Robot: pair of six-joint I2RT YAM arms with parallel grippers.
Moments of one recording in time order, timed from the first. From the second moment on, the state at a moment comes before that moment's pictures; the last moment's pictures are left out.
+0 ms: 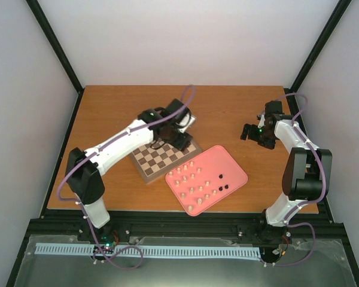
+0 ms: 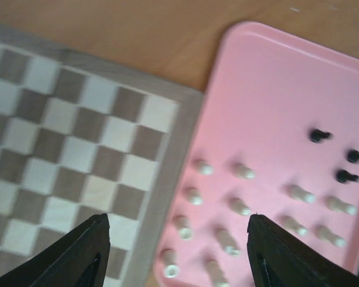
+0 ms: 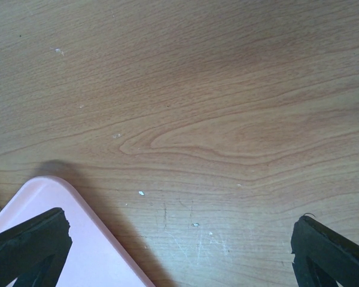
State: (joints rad) left arm -0.71 1.74 1.60 -0.95 0.01 -0.14; right arm -0.06 1.69 1.21 -0.76 -0.23 0.20
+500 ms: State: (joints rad) left arm -1.02 2.14 1.86 -0.97 0.02 -0.09; right arm -0.06 1.69 1.21 -0.76 -0.22 0.20
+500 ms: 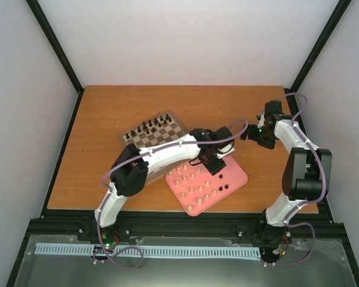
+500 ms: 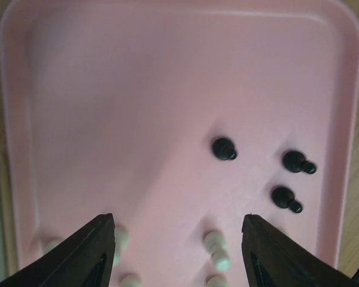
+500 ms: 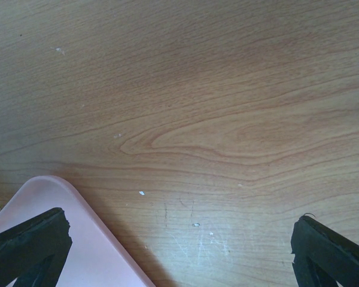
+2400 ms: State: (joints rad) left arm -1.06 2.36 1.98 -0.91 0.13 -0.08; right arm -0.06 1.69 1.21 -0.76 -0.22 0.20
